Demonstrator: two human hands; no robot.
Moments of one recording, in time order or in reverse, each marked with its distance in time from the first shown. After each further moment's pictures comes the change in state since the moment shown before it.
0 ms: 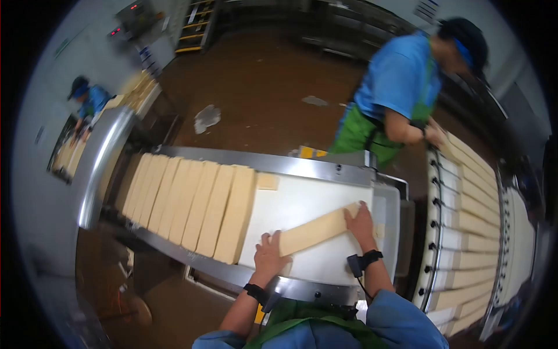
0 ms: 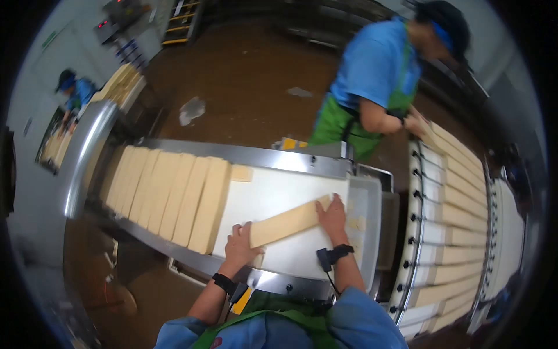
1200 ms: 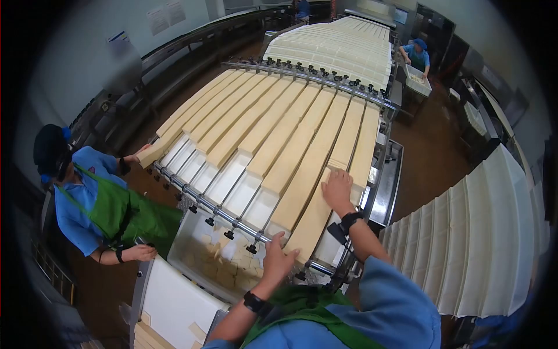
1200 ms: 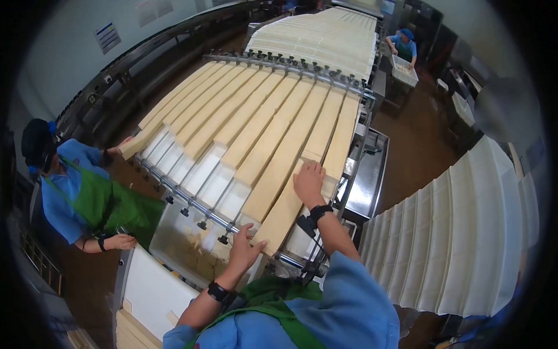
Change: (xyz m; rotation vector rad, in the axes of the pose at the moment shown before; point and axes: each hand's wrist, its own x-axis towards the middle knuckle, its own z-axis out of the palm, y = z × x) left_hand -0.269 0.431 0.249 0.010 -0.775 0.915; right_hand -0.353 0.386 -0.439 -0.497 0.409 0.973
